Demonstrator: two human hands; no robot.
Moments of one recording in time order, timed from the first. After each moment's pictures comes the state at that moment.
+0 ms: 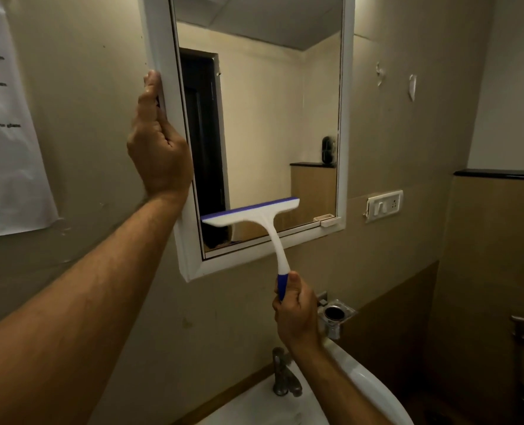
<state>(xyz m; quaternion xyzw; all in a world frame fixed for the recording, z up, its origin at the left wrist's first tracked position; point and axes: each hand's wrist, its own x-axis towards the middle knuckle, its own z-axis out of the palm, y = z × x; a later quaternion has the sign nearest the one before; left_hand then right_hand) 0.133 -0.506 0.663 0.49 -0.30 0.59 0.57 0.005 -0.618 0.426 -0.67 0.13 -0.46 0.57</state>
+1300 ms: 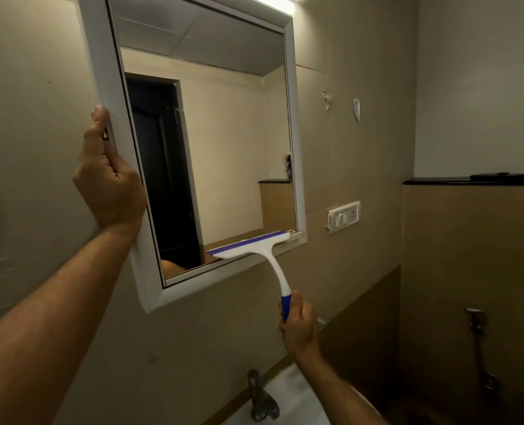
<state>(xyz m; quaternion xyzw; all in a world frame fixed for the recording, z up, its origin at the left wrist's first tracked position) 0.142 -0.507 0.661 0.47 -0.32 0.58 0.58 -0.013 -0.688 0.397 -0.65 0.27 -0.45 0.56</state>
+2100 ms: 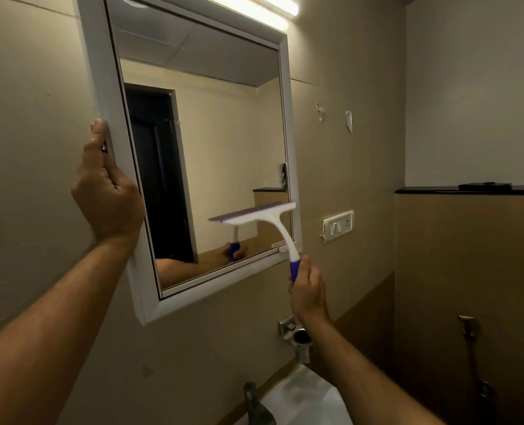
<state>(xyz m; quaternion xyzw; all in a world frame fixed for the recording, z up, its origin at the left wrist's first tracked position) 0.153 -0.508 0.661 0.46 -0.32 0.59 0.59 -0.012 -0.724 0.467 -0.65 0.26 -0.53 0.48</state>
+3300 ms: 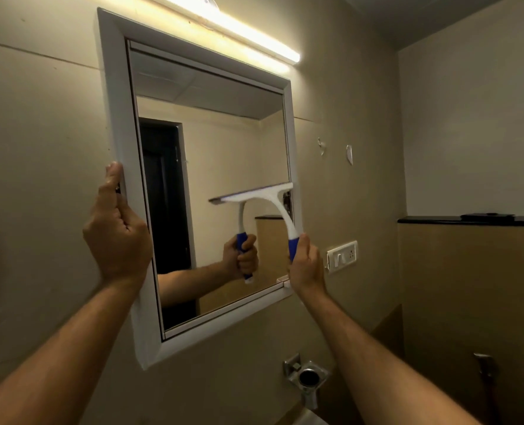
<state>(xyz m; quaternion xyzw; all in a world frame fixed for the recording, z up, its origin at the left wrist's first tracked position) 0.142 -0.506 0.661 0.49 -0.30 0.60 0.56 0.010 -0.741 0.573 -0.65 0.18 -0.58 0.45</state>
